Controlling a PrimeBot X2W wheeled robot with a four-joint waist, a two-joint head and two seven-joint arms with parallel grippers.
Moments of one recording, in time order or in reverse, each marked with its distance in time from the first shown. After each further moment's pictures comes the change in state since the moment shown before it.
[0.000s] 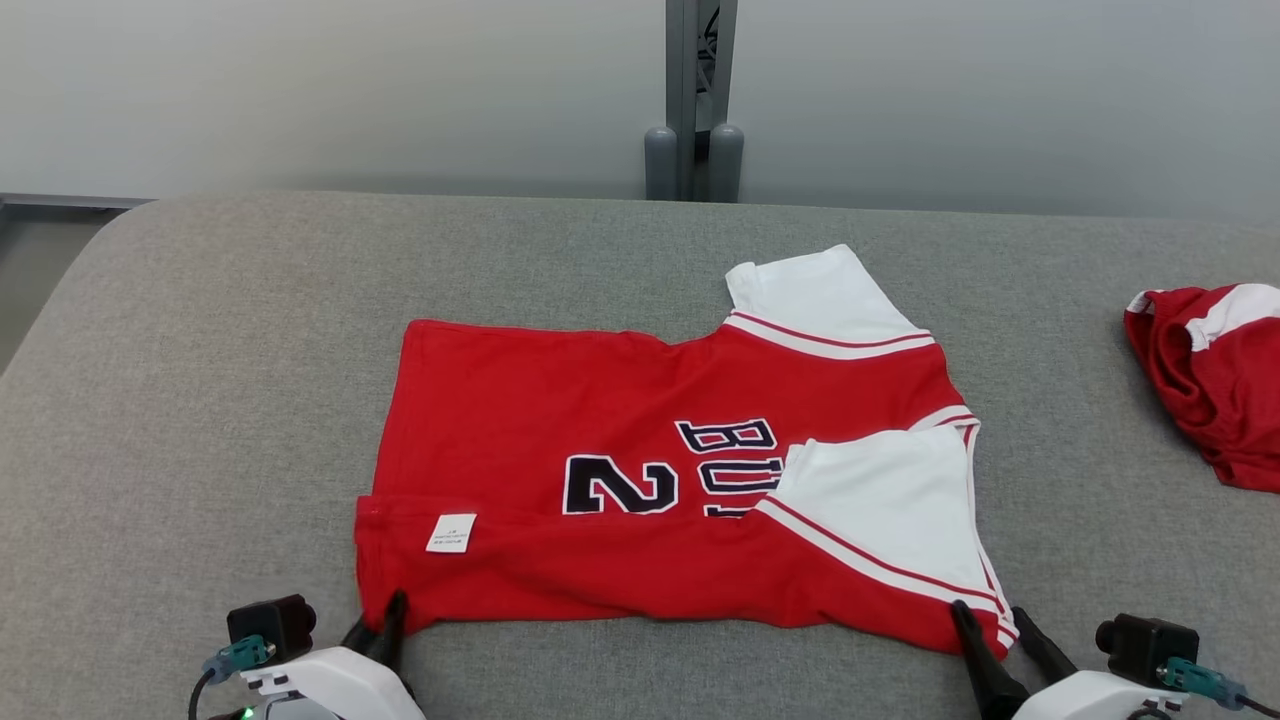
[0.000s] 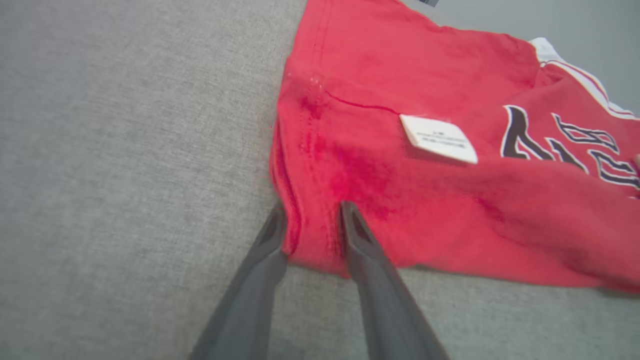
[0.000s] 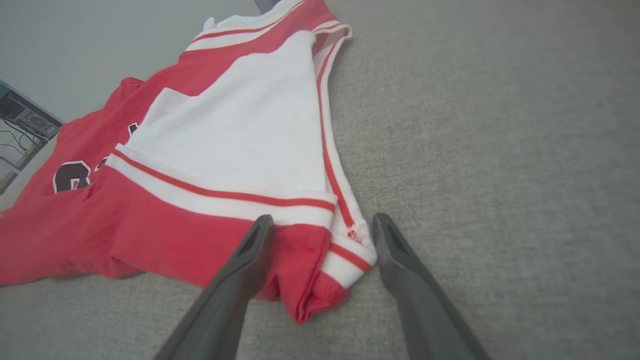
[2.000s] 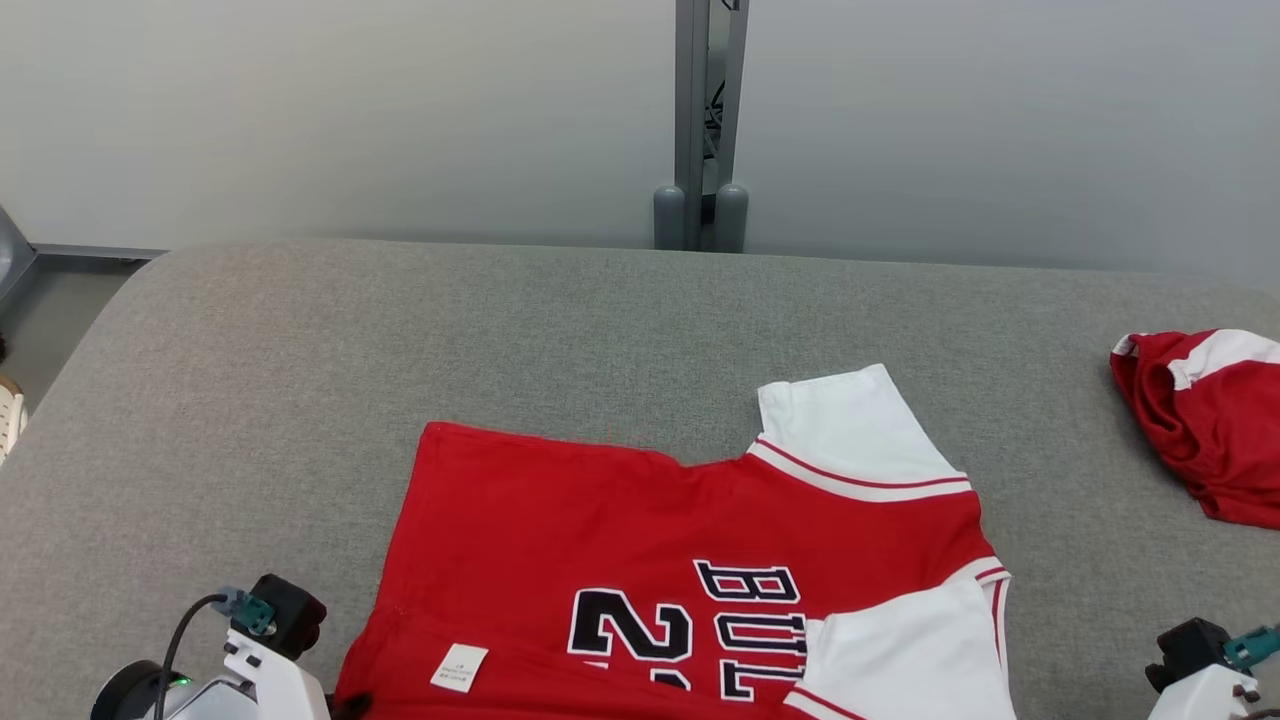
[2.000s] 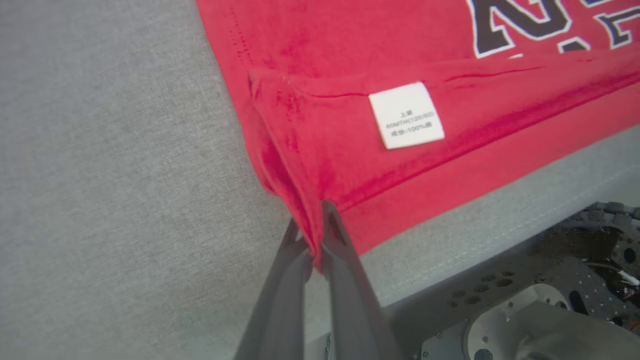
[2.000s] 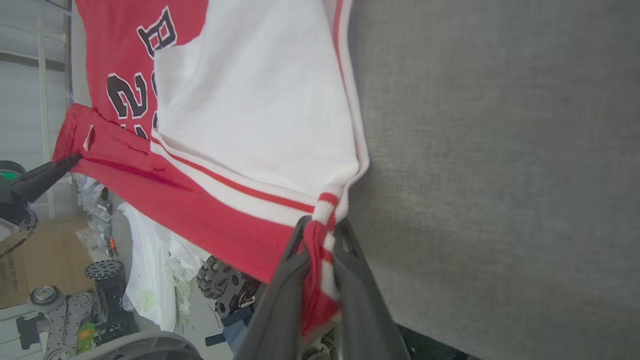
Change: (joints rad) left arm 0.002 0.527 -0.534 -0.511 -0.241 -0.034 0.558; right arm 0.083 -0.426 0.190 -0.333 0.652 0.000 0.790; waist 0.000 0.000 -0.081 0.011
